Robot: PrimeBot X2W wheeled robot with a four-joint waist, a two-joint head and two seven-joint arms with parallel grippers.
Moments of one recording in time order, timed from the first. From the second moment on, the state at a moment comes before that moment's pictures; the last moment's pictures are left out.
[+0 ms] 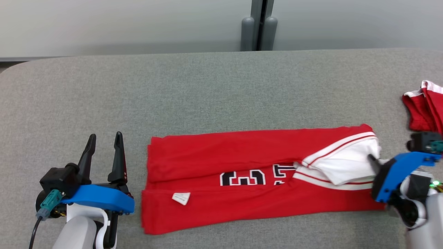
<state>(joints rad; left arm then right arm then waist) -0.25 0.24 -0.21 0.37 -0.49 -0.05 -0.26 -0.36 -0.11 -0.24 0.43 0.25 0.13 0.52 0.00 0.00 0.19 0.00</state>
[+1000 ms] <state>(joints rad) -0.21 0.23 -0.17 0.38 -0.48 -0.07 -0.26 -0.27 -0.10 0.21 -0.02 0.24 0.13 0.69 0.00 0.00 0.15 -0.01</state>
